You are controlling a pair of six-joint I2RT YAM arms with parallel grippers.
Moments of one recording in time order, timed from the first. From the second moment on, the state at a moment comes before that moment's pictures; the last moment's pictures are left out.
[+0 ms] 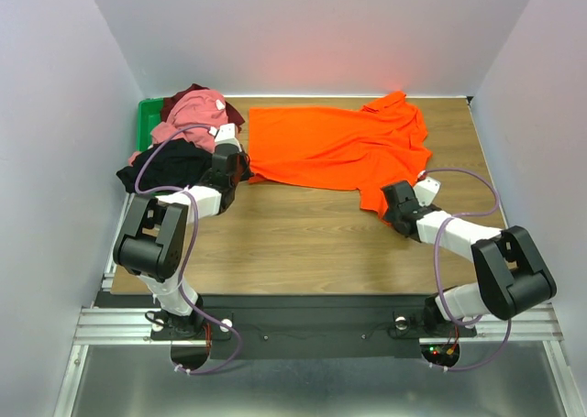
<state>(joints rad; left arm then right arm) -0.31 1.66 0.81 0.42 -0.17 -0.39 0.38 1.39 0.58 -0.21 0.60 0.81</state>
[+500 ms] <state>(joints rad) -0.29 1.66 0.81 0.43 -0.15 -0.40 0.37 1.39 0.59 -0.17 0.52 0.79</state>
